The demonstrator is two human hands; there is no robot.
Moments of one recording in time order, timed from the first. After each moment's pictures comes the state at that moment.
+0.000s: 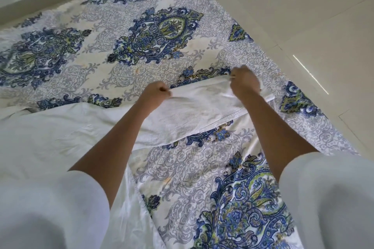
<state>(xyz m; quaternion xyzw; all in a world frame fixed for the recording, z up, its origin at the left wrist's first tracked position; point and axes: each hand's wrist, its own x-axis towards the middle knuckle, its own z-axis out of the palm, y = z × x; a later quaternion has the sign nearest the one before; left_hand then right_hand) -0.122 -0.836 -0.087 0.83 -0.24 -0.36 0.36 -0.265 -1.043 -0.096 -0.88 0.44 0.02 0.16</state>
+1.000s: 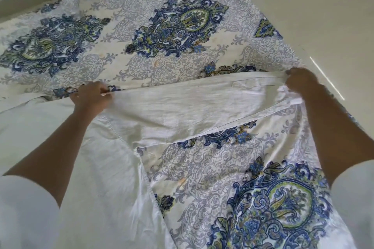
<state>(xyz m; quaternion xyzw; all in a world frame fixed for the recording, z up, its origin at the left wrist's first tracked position) -0.011 -0.681 -0.110 0.98 -0.12 -0.16 0.04 -0.289 -1.113 -0.103 -0.81 0.53 0.19 0.16</state>
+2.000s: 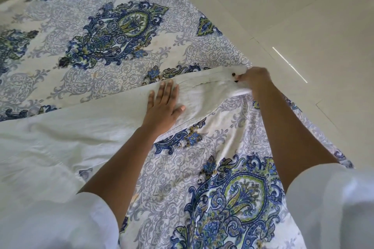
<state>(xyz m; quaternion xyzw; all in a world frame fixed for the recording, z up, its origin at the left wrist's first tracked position) -0.198 -0.895 -0.157 0.84 -0.50 -0.20 0.04 -0.330 -1.134 -0.103 -0.61 0.63 0.01 0.48</state>
